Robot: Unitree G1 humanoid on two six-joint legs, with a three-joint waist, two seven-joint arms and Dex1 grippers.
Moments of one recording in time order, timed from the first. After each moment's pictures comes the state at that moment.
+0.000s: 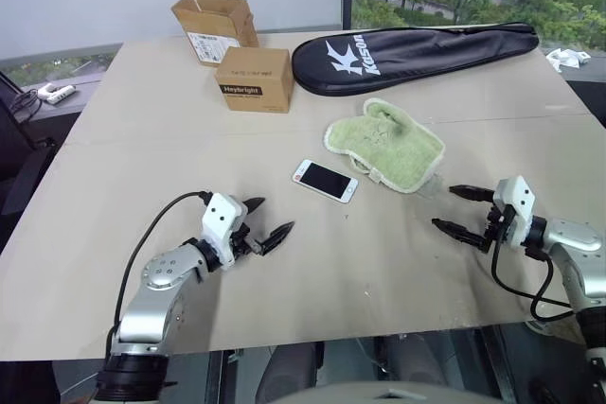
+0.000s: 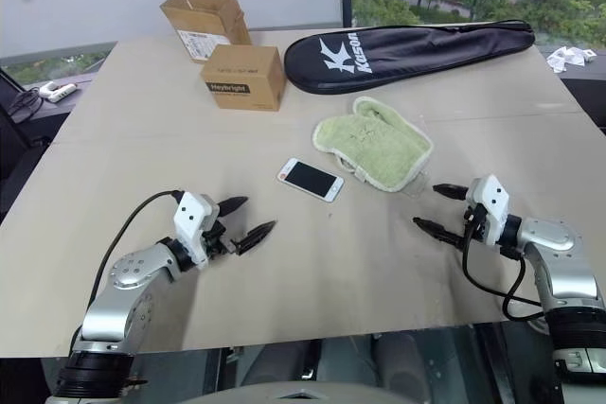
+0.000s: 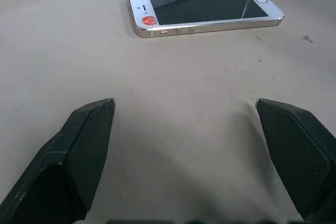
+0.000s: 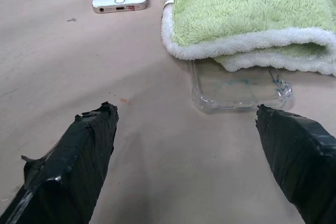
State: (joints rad) left arm 0.02 0.51 0.07 -0.13 -0.31 0.22 -0.73; right arm -0.18 -0.65 -0.10 0.19 0.34 0.04 1.11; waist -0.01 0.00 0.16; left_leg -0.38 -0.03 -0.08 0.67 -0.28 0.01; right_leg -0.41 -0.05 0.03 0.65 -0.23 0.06
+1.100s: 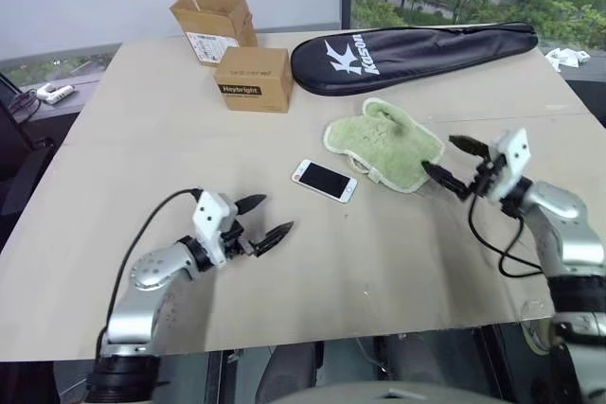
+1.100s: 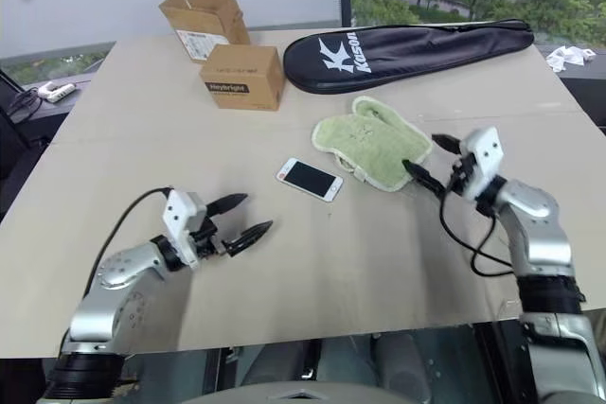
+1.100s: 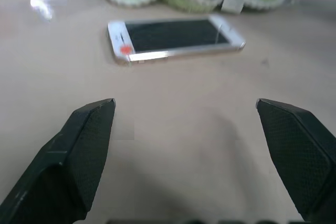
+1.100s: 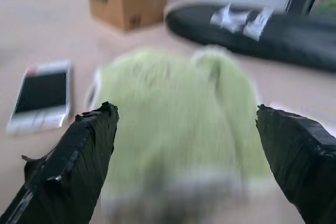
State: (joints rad) left arm 0.00 0.56 0.13 -0.14 -0.43 0.19 -0.87; right arm -0.44 -0.48 -0.10 0.18 0.32 0.15 0.81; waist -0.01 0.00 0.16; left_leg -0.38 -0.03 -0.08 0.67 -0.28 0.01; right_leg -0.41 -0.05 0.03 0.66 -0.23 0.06
